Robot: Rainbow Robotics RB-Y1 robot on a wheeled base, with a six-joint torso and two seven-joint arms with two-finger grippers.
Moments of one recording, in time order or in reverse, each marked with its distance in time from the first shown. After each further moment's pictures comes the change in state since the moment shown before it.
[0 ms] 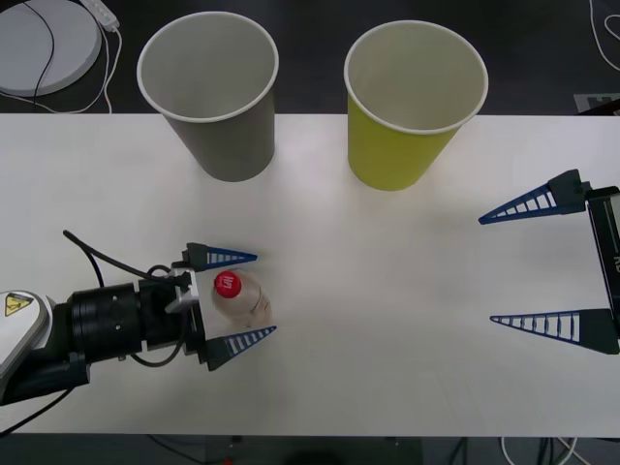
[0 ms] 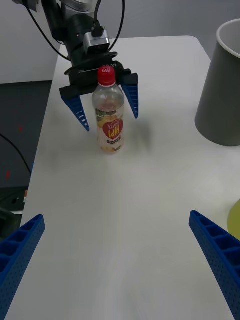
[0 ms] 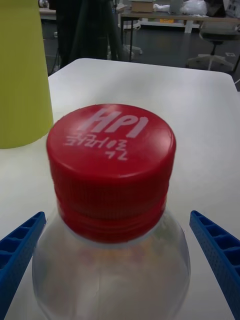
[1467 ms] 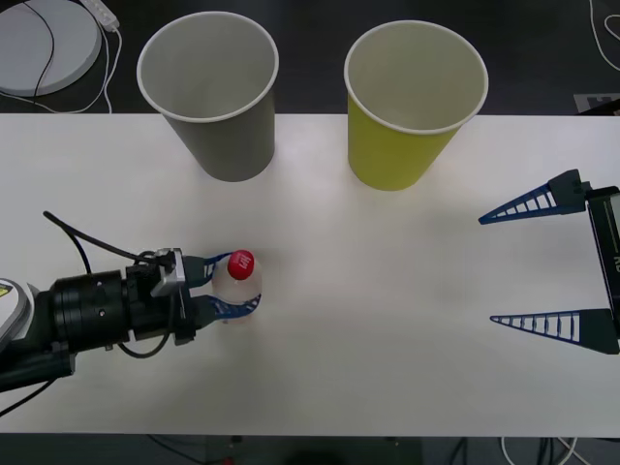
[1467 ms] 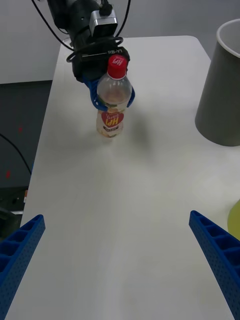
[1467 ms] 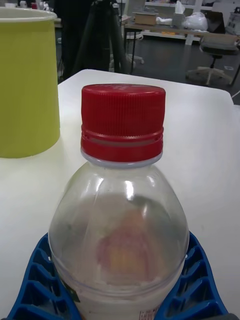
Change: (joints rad) right arm 0.000 0.000 0.000 0.000 0.000 0.000 0.000; left arm -0.004 0.072 0.006 -0.078 0.056 0.015 0.112
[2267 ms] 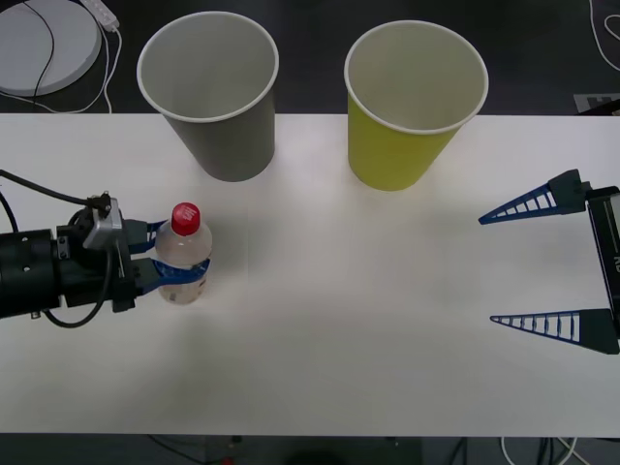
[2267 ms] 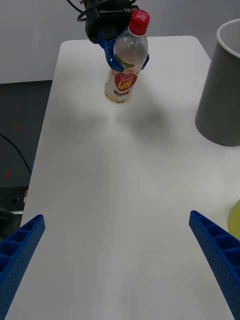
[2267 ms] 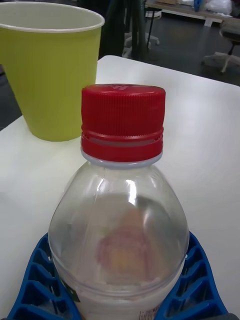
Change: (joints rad) right arm 0.000 0.000 0.000 0.000 0.000 0.000 0.000; left arm 0.000 0.220 0.105 -0.106 0.054 0.022 0.240
